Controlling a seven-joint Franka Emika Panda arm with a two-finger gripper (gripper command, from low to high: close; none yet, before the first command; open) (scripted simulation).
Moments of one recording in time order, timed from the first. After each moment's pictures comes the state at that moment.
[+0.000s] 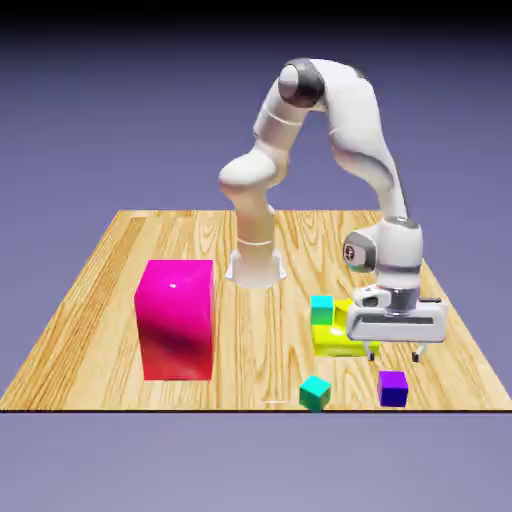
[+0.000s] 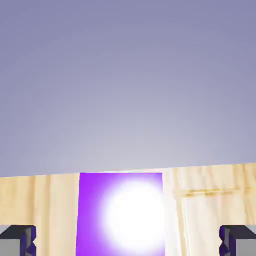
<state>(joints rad) 0.98 0.51 -0.41 -2.24 0.08 2.94 1.40</state>
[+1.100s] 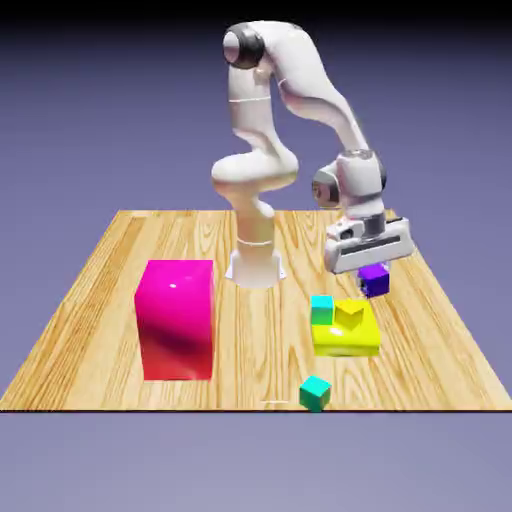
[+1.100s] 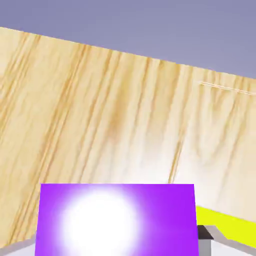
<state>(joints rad) 0.42 -0.28 0.24 -2.82 0.17 2.82 0.96</state>
